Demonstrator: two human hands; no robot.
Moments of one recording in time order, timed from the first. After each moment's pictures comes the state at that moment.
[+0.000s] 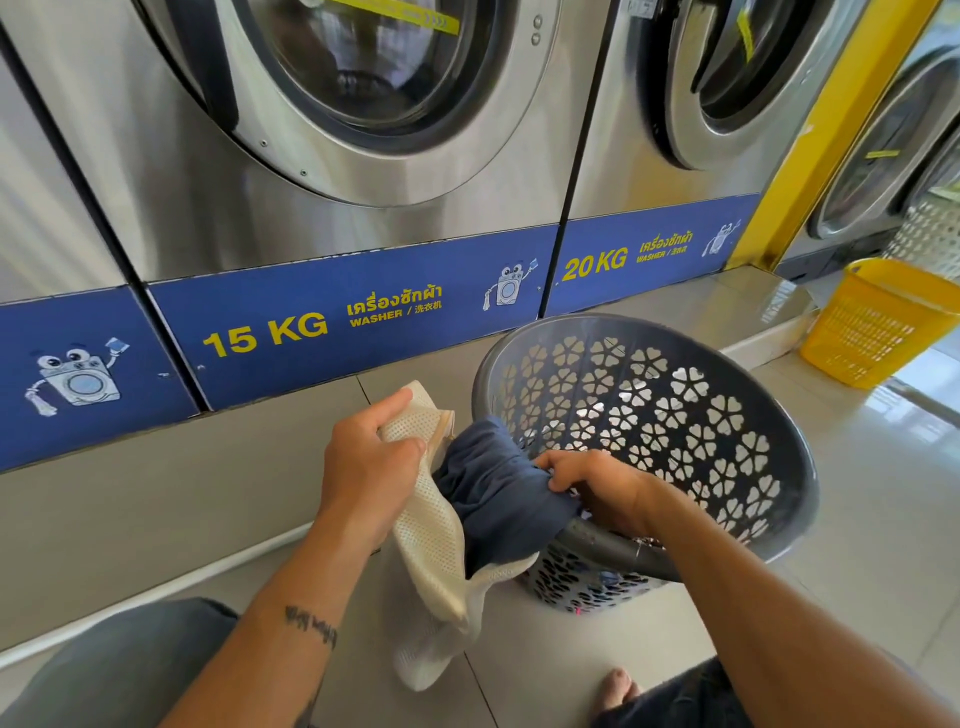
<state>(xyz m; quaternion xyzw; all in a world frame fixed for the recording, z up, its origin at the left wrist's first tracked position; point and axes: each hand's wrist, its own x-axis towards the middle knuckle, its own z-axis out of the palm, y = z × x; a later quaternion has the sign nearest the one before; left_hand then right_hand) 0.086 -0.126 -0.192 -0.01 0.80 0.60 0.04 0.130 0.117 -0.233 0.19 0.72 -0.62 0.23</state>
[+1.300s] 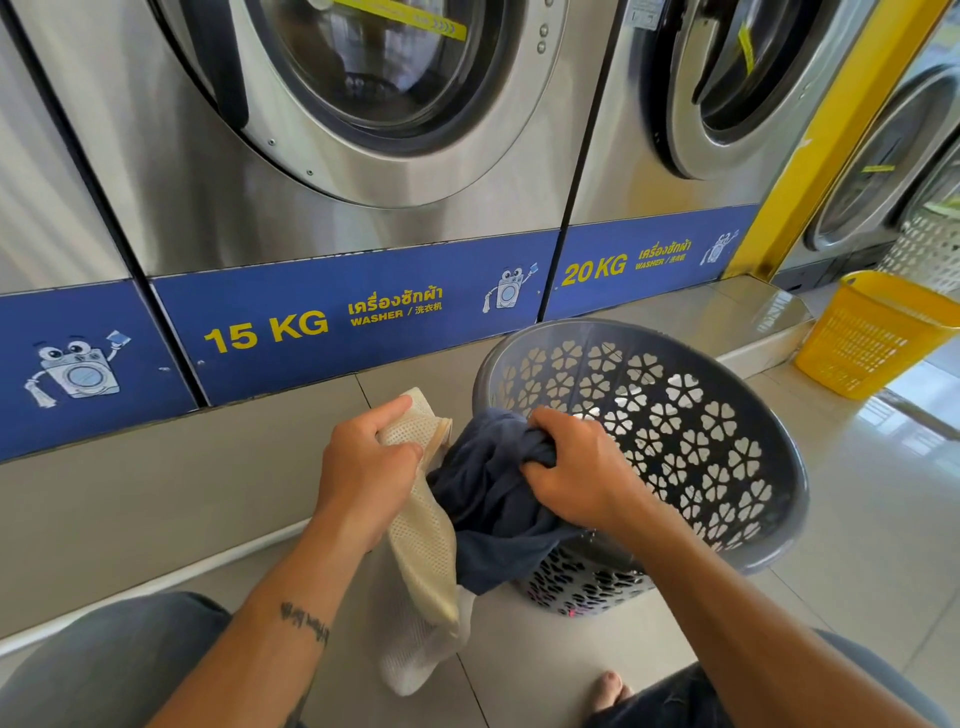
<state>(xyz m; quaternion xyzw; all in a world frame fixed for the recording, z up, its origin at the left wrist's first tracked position) 0.088 -0.131 -0.196 0.00 0.82 0.57 0.04 0.144 0.076 -0.192 0.04 0.96 -0.25 -0.09</state>
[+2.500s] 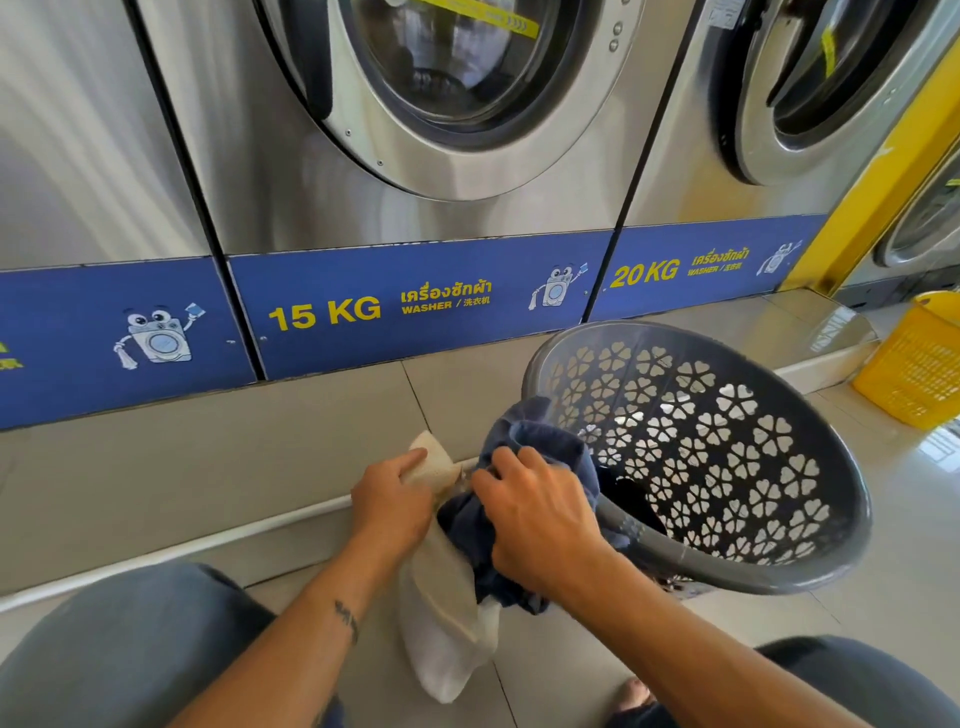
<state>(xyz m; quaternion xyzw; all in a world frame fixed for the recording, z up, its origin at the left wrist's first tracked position) 0.102 -0.160 -0.242 -0.08 0.83 0.54 0.11 0.154 -0.018 -0.206 -0.11 0.99 0.07 -0.01</state>
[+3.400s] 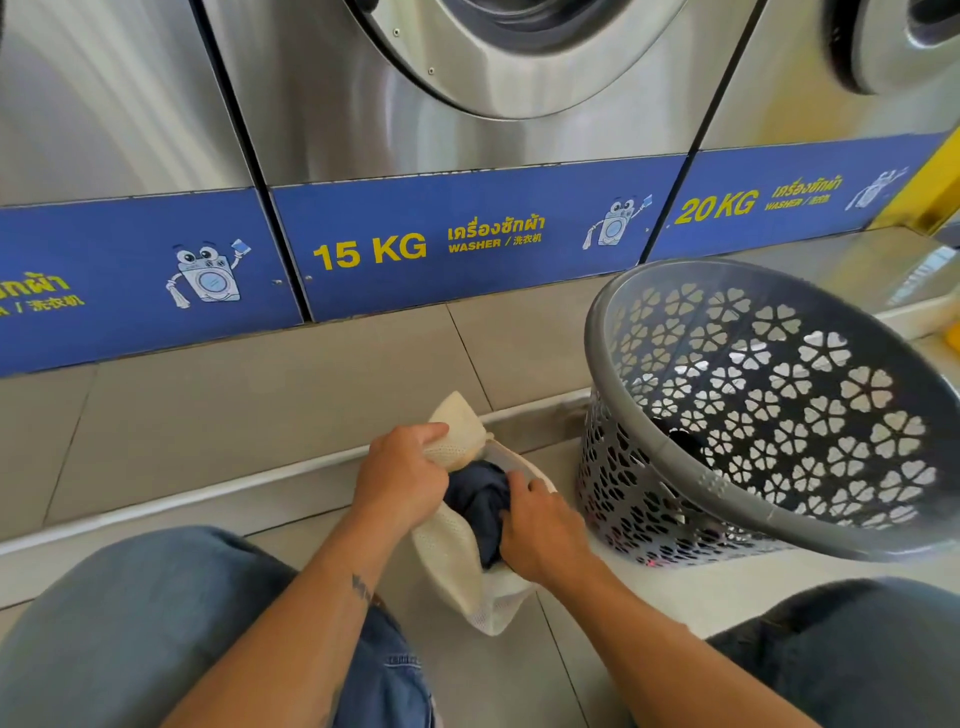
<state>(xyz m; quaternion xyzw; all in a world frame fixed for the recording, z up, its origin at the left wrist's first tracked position) 0.093 -0.212 -0.285 -0.02 0.91 0.39 0.12 0.146 -0.046 -0.358 0.07 0.97 -0.15 0.15</state>
